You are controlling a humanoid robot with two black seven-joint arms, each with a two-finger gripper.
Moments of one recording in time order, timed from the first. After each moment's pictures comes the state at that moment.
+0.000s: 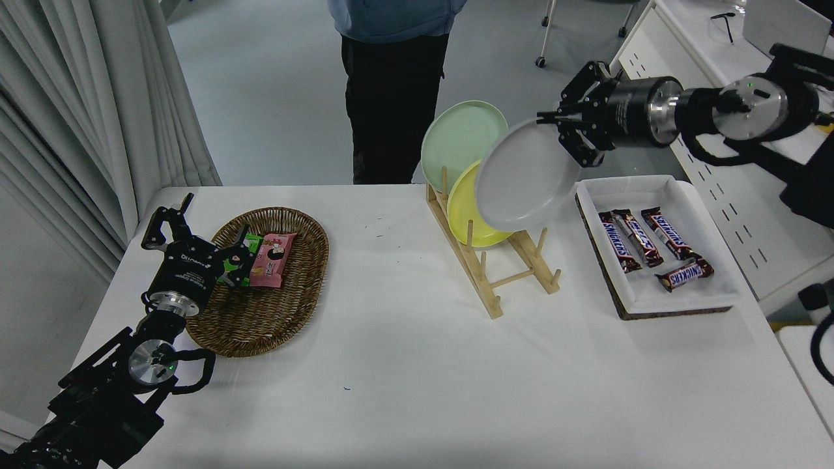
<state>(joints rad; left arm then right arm) -0.50 0.26 -1.08 -0.53 0.15 -0.58 -0.44 1.56 -0.61 0.05 1.06 0.61 -0.05 -0.44</state>
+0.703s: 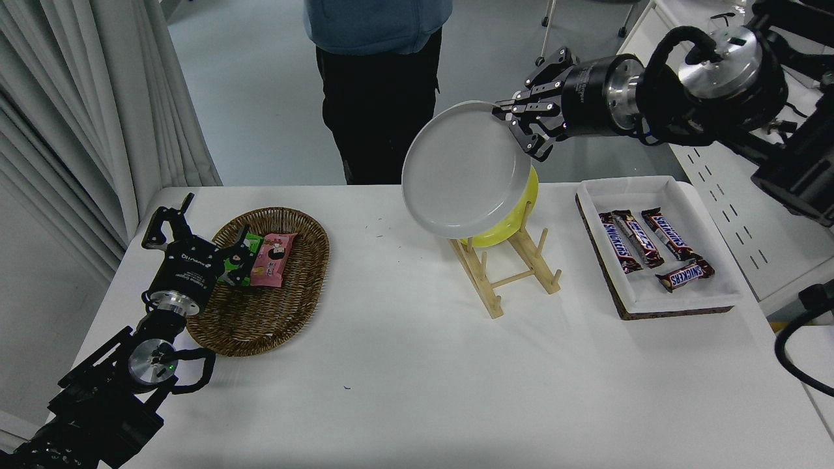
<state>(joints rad) -0.50 0.26 -1.08 -0.53 0.15 -0.58 -0.44 1.46 -0.51 0.25 1.16 0.84 -0.53 -0.43</state>
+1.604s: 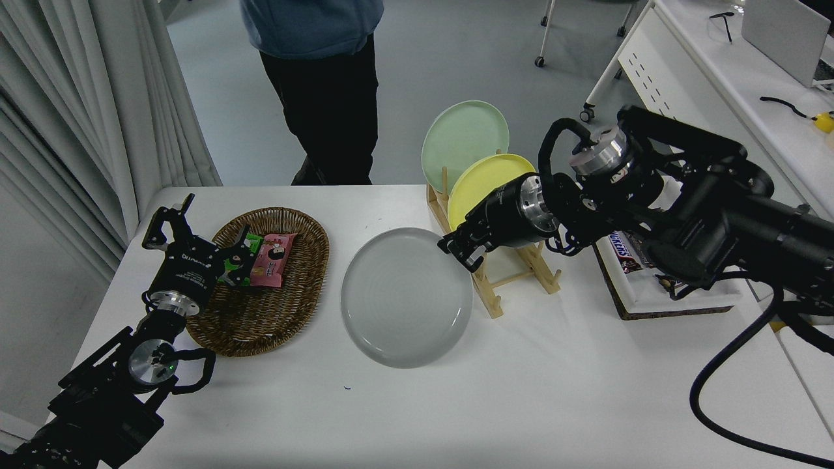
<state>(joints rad) -0.50 0.26 -1.08 -0.53 0.15 -0.58 -0.44 1.21 -0.25 0.27 1.03 1.05 -0.78 -0.43</state>
